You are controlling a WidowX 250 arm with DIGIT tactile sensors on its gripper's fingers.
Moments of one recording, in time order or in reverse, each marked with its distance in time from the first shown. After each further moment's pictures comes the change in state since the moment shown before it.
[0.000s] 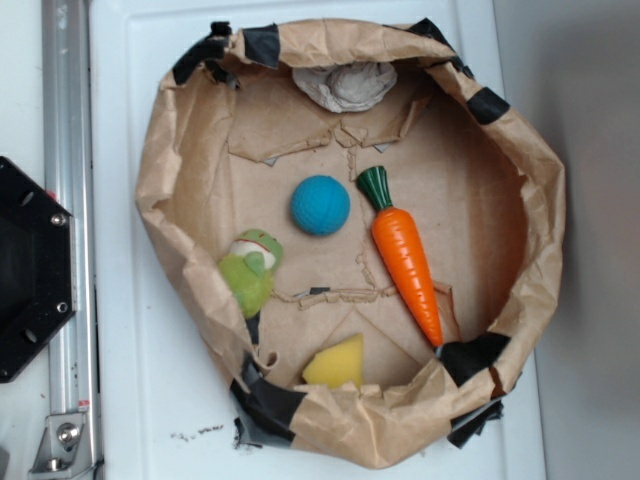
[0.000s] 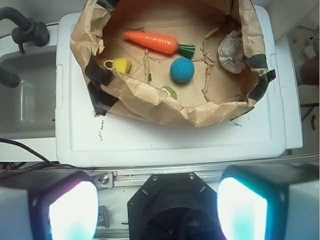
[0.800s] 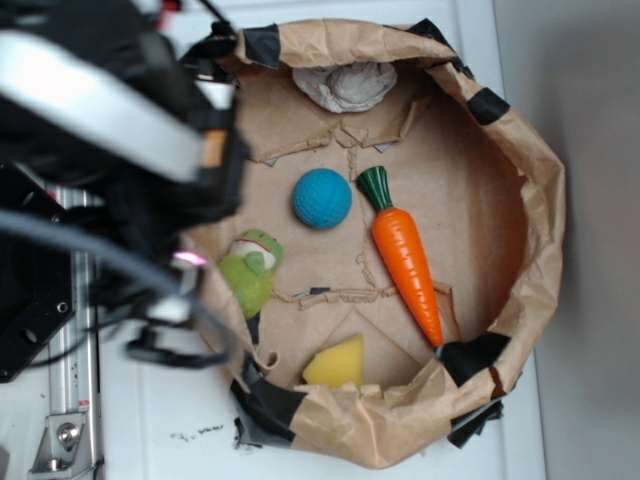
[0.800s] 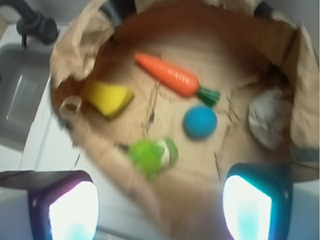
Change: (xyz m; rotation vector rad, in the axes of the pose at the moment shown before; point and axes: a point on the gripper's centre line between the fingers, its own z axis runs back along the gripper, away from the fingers) arm 0.078 0.028 -0.089 -0.091 -0.085 -0.267
